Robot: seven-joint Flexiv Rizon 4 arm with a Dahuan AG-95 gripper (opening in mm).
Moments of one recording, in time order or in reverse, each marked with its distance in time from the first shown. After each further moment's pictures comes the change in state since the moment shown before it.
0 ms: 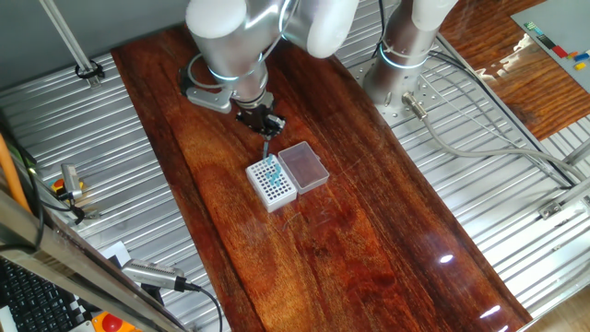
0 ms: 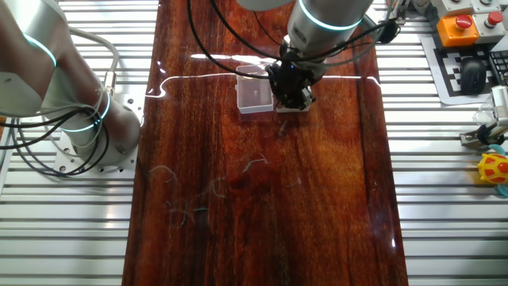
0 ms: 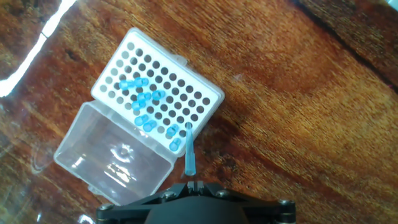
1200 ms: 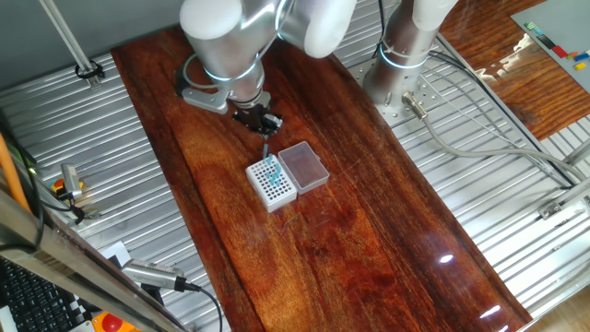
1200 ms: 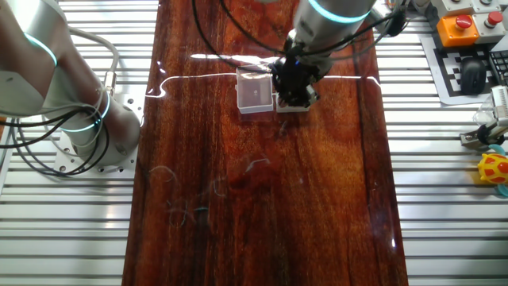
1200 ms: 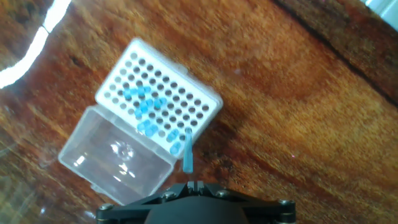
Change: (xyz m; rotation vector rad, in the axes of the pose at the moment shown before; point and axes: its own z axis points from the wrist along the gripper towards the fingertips) arm 0.003 -0.006 -0.003 0.008 0.009 -0.017
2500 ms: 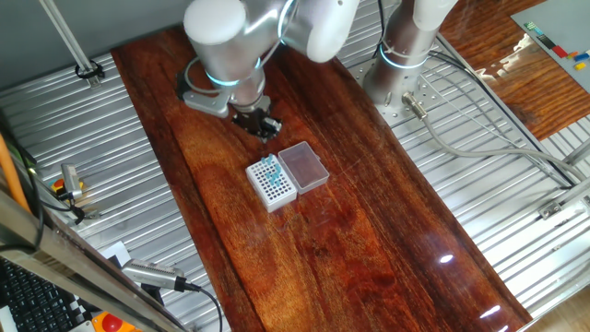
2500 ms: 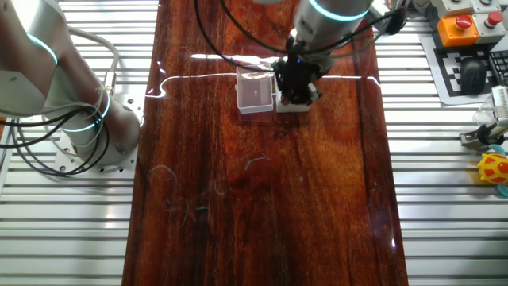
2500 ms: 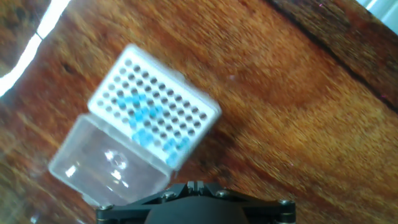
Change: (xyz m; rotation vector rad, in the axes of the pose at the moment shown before) arm -0.003 -0.007 0.001 0.012 -0.005 -0.010
